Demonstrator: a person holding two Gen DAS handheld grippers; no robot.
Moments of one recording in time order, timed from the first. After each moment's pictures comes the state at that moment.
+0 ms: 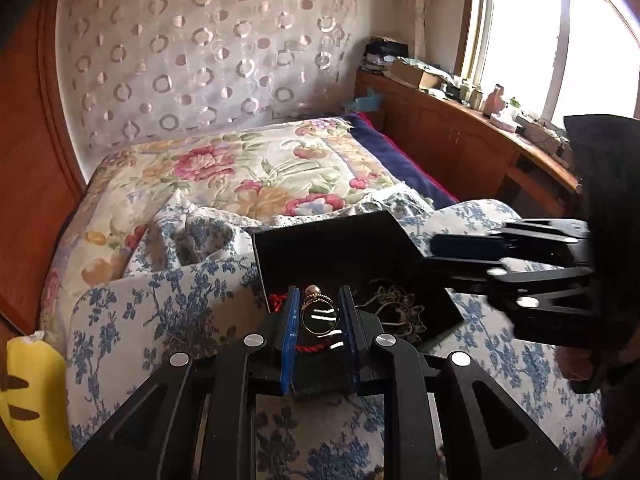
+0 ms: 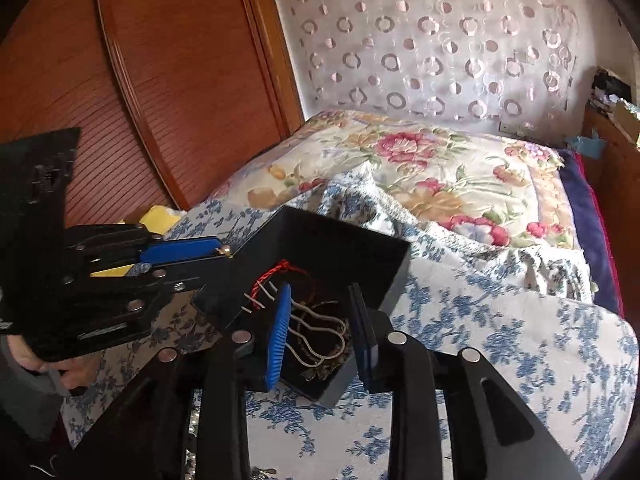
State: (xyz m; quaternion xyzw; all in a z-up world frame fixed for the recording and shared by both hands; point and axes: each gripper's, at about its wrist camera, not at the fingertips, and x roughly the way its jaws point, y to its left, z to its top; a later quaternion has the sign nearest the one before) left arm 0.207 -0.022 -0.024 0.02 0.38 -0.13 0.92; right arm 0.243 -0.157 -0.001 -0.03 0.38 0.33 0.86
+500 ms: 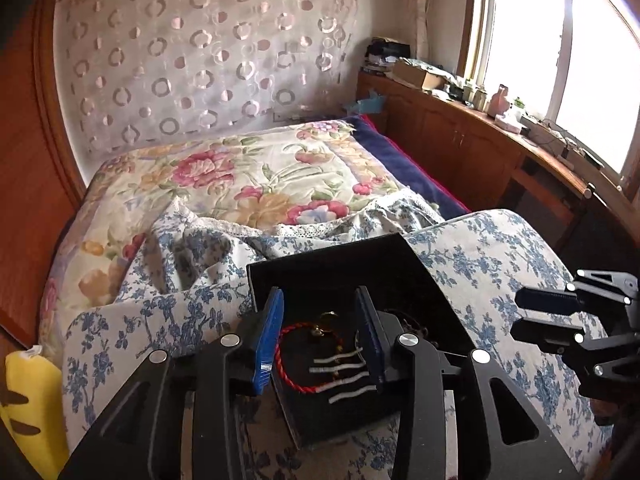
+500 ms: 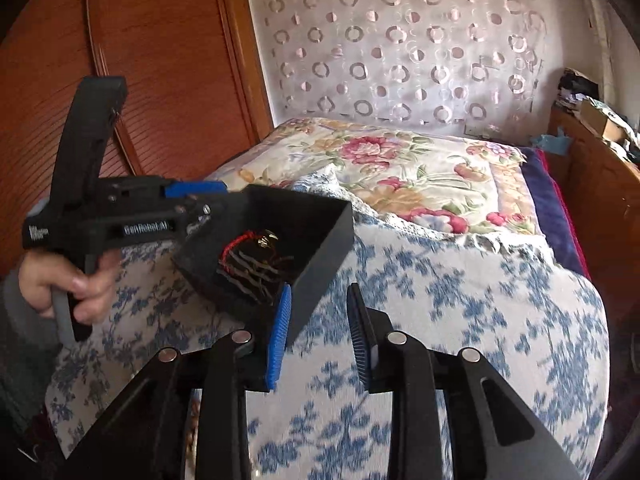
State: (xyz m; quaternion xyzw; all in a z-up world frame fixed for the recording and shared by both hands) left arm 0.225 -0.027 -0.026 0.02 0.37 -0.13 0.92; right arm 0.198 -0.212 -0.008 -0.03 0.37 0.28 0.89
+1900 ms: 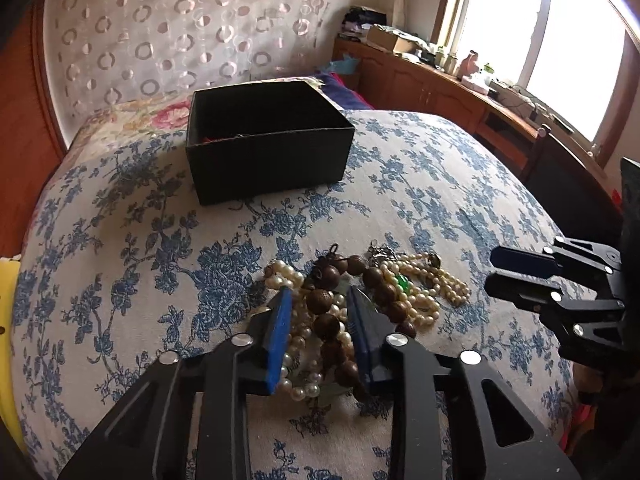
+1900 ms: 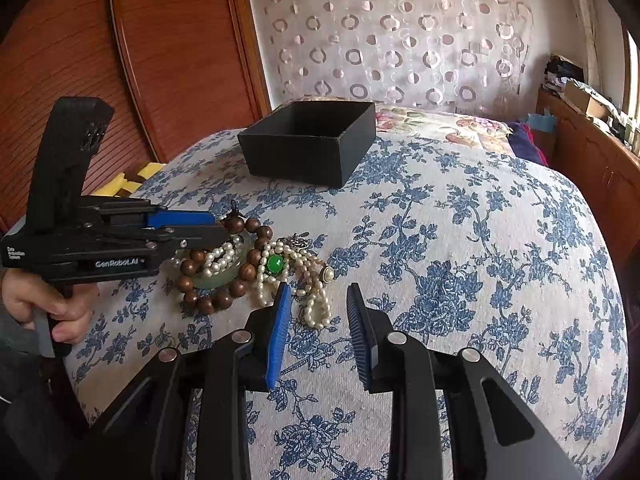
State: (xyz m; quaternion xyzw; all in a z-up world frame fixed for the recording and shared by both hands) left arm 0.076 -0.053 -0.081 0.01 0.43 -0.16 0.89; right arm 0.054 -0.229 -0.051 -0.03 0.39 0.27 0.88
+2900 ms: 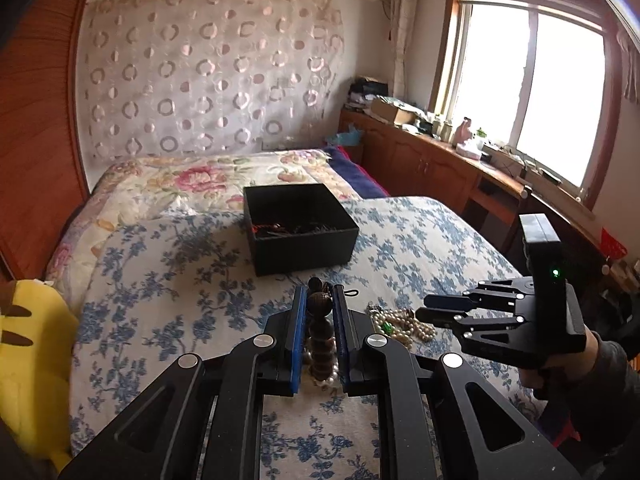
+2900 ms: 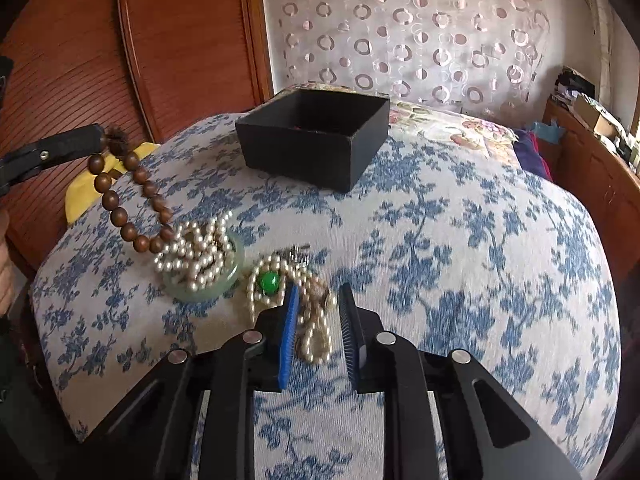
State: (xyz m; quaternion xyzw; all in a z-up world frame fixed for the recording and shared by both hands) left arm 0.016 -0.007 -0.007 -0.02 0.30 -0.16 0.94; right arm 0.083 -0.202 -0.053 -0.08 0.40 0.27 0.87
